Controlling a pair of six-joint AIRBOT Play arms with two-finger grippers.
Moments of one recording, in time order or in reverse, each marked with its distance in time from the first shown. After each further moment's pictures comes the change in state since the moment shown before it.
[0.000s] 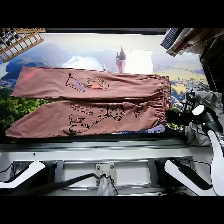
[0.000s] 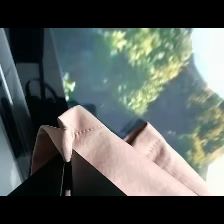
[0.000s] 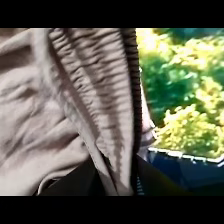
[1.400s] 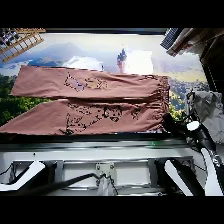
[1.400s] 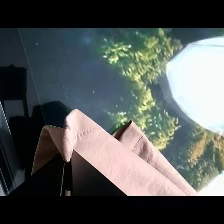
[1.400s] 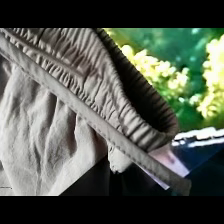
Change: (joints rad) left arm 0.000 0.047 0.000 -0.008 0.099 0.005; right arm 0.000 0.168 -0.281 0.201 -0.208 0.385
